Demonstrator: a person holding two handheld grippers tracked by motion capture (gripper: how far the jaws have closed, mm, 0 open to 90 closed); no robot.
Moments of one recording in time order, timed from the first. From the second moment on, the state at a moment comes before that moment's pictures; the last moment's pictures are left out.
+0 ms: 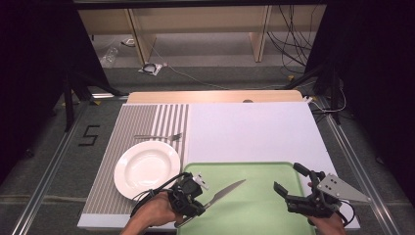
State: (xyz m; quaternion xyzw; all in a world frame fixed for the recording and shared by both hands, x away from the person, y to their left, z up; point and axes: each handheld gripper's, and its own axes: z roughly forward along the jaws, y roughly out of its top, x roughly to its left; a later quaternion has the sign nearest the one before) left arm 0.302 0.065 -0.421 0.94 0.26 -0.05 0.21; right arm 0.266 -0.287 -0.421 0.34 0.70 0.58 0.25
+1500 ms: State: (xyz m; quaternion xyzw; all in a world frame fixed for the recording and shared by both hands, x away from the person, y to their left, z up) left arm 0.284 0.018 -0.449 0.96 0.23 -0.04 0.17; right arm 0.266 -0.287 -0.421 0.34 0.70 0.58 0.25
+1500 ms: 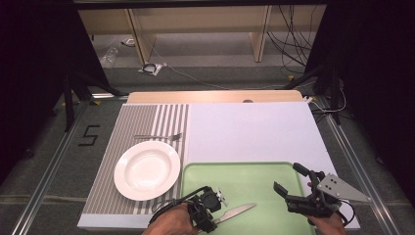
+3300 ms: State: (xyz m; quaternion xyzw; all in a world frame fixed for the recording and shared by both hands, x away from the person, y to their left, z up) left arm 0.285 0.017 -0.463 0.95 0.20 0.01 0.22; right arm 0.265 -0.287 -0.420 0.34 0.70 0.58 0.25
